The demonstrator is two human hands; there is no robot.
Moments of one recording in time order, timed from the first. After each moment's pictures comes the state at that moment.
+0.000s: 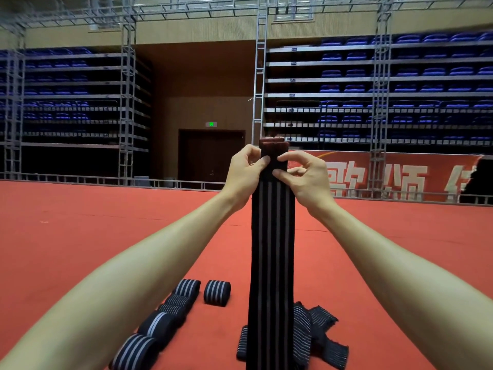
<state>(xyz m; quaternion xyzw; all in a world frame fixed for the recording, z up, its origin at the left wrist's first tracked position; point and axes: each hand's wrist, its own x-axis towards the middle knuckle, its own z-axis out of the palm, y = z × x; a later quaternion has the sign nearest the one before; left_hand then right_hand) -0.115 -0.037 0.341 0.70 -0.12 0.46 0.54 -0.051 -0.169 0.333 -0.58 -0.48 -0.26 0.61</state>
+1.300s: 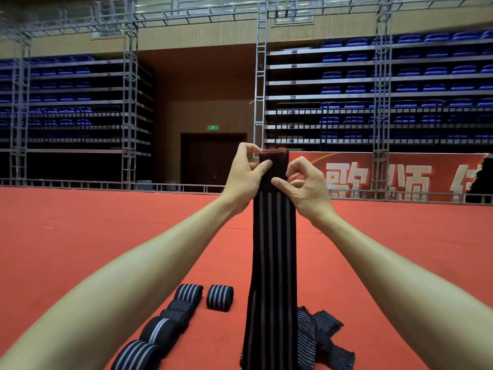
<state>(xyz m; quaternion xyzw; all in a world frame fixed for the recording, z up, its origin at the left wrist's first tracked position) -0.119 -0.038 0.342 0.70 -0.13 0.45 0.53 -0.038 -0.166 0.319 -0.59 -0.49 -0.28 0.58</state>
